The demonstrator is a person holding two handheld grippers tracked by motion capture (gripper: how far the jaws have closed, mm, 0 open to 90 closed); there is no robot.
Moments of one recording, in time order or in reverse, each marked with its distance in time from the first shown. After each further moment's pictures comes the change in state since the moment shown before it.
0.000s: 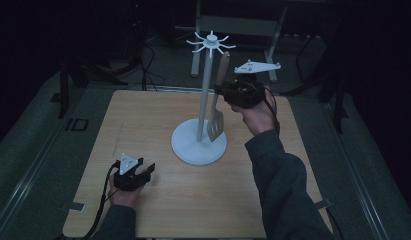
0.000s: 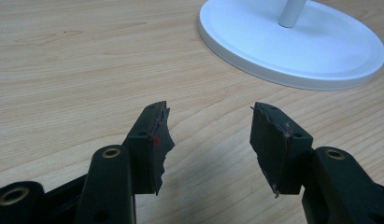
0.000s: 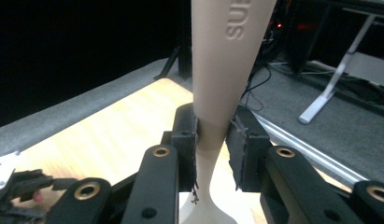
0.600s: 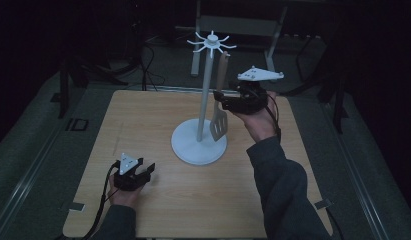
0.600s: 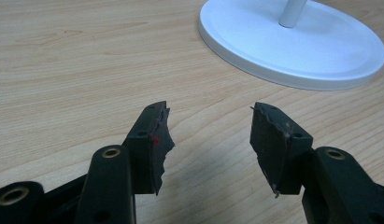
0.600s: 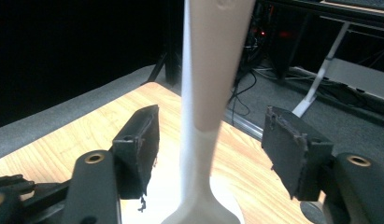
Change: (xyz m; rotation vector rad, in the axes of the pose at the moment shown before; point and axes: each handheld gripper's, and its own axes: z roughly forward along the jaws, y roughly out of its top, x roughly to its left) left arm 0.000 0.000 0.000 0.000 0.002 0.000; right arm 0.002 -0.015 -0.005 -0.036 -0.060 0.001
